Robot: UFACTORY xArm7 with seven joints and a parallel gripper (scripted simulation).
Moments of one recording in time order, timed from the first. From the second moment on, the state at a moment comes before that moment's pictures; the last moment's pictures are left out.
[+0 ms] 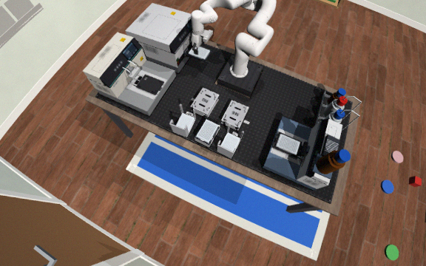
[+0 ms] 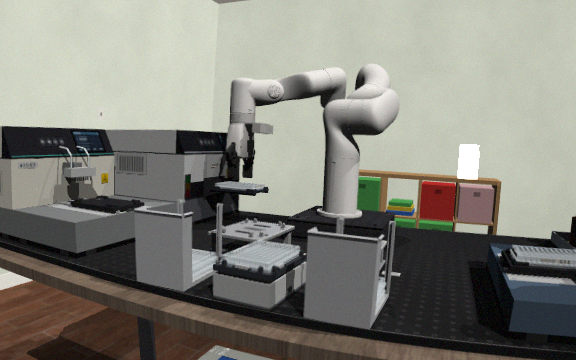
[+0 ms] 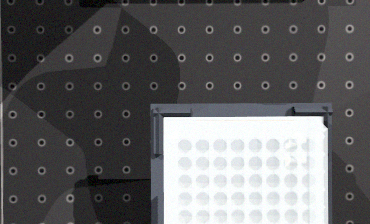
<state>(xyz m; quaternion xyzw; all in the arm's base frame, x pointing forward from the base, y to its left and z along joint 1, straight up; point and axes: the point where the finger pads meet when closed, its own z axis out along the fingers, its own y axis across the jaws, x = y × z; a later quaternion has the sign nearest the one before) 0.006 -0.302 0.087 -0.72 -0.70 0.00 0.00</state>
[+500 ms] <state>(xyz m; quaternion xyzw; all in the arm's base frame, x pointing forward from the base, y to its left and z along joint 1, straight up) 0.006 -0.302 0.079 -0.72 -0.70 0.00 0.00</state>
